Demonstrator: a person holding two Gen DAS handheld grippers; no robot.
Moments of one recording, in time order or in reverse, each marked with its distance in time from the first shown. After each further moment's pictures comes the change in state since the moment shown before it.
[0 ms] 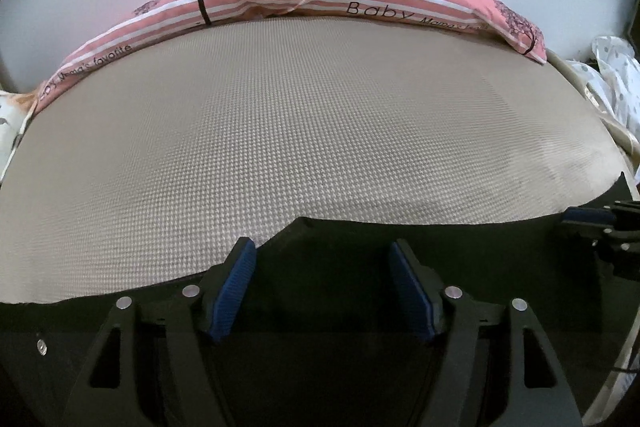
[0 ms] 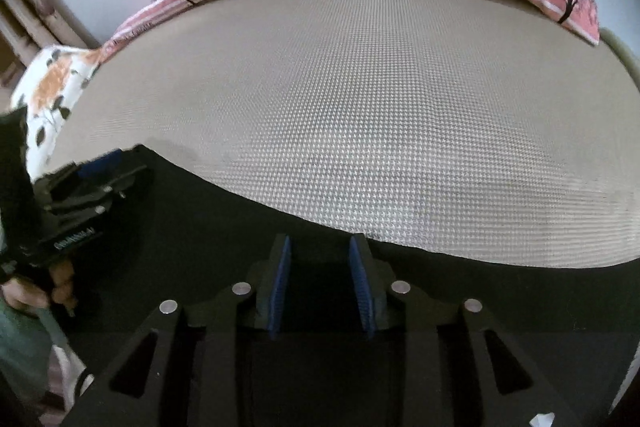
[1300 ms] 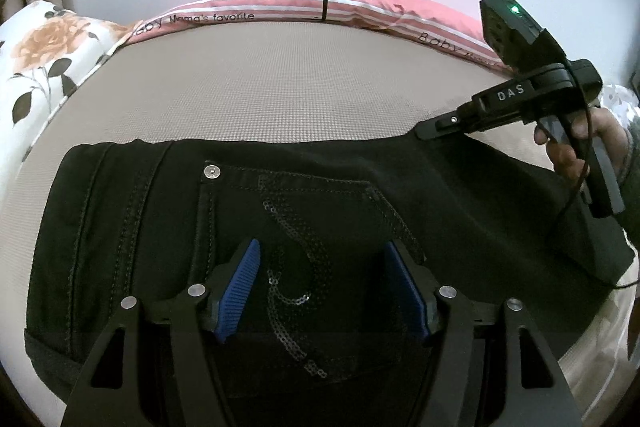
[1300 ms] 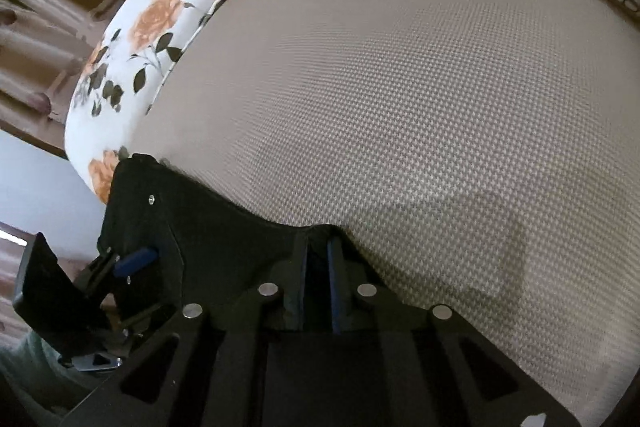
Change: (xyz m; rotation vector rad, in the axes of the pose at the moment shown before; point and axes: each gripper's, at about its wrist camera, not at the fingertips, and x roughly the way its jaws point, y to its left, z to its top) left arm -0.097 0.108 -0.116 -0.153 -0.101 0.011; right arm 0.111 0.147 0.092 -0.260 0.241 0.413
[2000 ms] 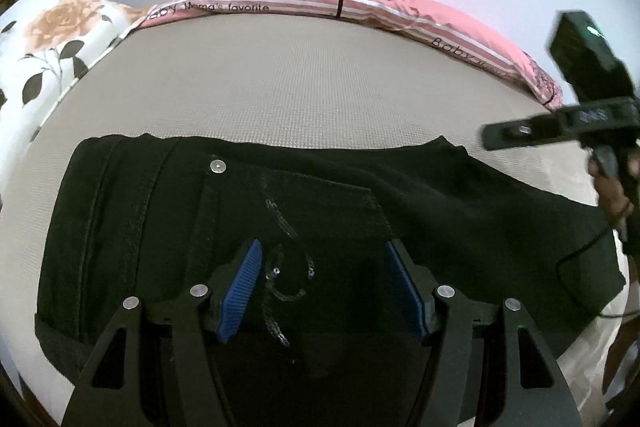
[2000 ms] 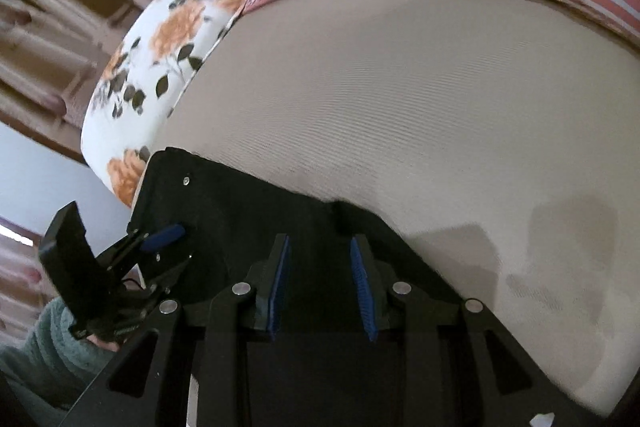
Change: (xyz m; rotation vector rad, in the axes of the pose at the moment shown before) left arm -0.007 -0.003 0.010 -0.071 0.039 0.011; right arm -0.054 0.010 -0.030 -0.025 -0.032 0.021
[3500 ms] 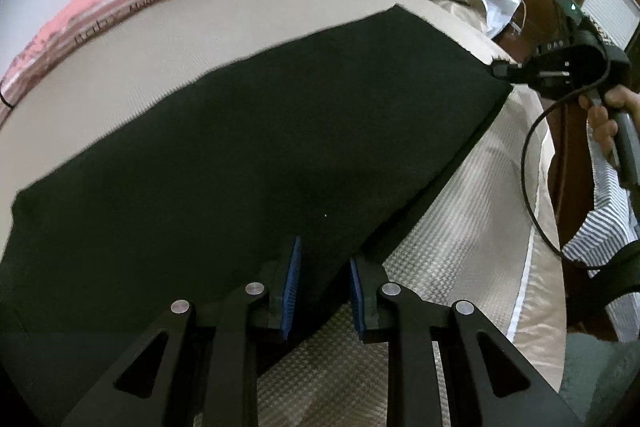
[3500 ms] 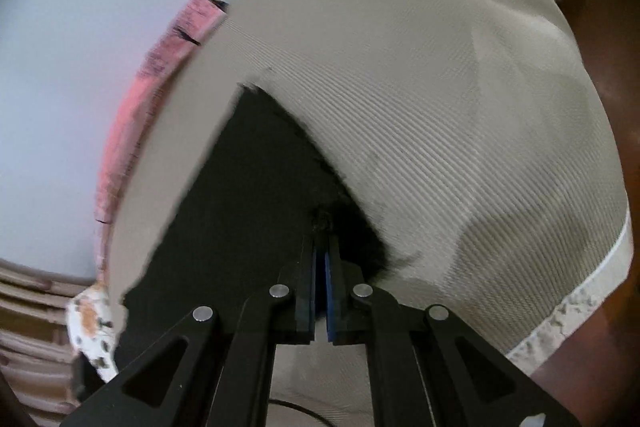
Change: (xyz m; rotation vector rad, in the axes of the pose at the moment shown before) left arm 0.013 -0.306 -0.070 0.692 0.247 -0.362; right arm -0.248 -0.199 -0.410 1.086 -0.601 -0.310
